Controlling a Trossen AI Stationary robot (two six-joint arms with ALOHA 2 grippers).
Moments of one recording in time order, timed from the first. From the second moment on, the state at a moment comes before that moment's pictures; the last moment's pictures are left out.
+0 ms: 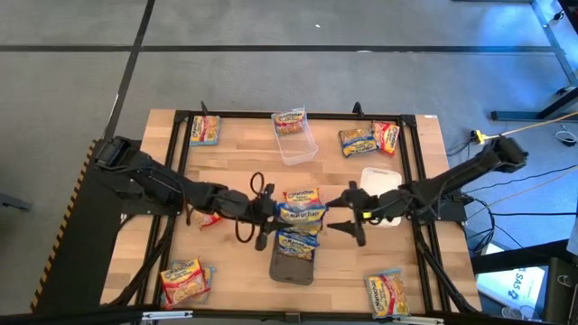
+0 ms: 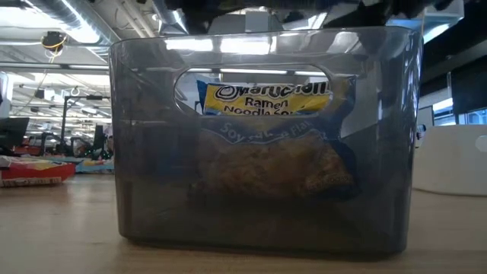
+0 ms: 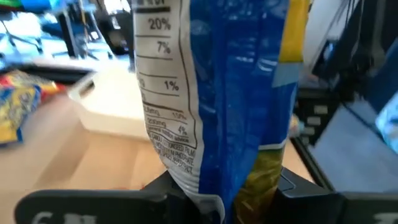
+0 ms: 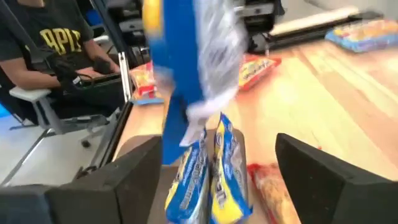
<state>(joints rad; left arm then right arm) -0.32 1.47 0.83 0.41 -0.22 -0.18 0.41 1.12 0.61 0.22 0.29 0.38</state>
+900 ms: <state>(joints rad) -0.37 1.49 0.83 0.32 -0.22 -0.19 0.30 1.58 1.47 -0.54 0.08 0.31</state>
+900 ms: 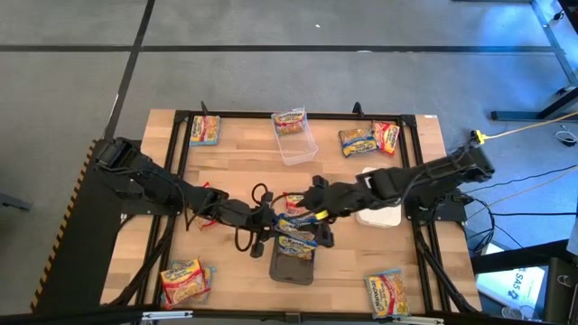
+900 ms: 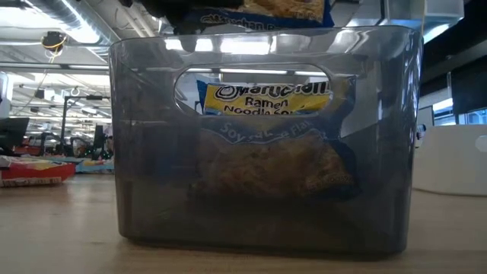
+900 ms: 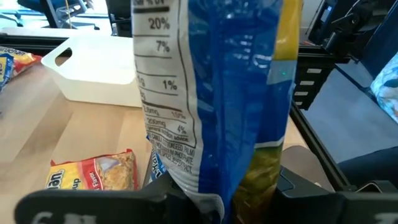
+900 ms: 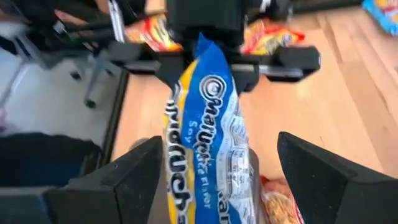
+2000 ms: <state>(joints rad) -0.37 1.47 0.83 0.29 -0.27 -0.26 0.31 1.70 1.54 -0.63 0.05 0.31</state>
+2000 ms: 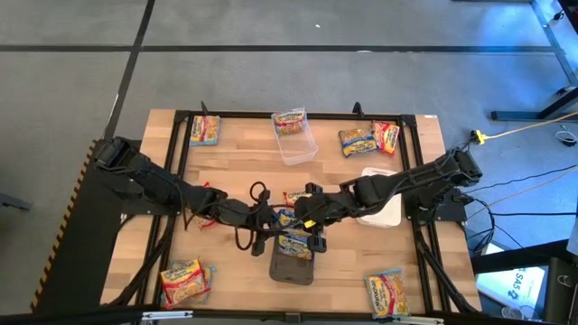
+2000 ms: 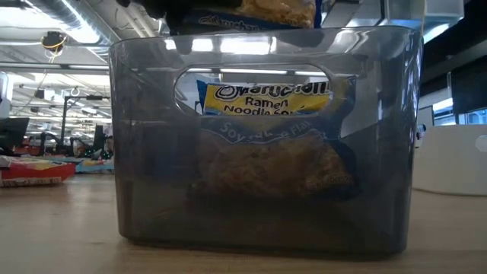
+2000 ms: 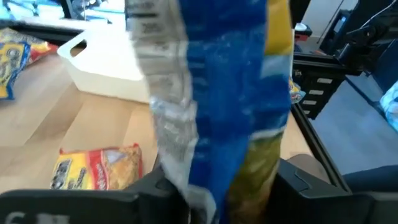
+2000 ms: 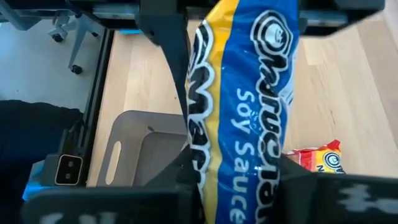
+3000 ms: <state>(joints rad) -0.61 1.44 0.83 -0.16 -0.41 -0.61 0.44 1.91 1.54 -0.52 0.04 0.47</state>
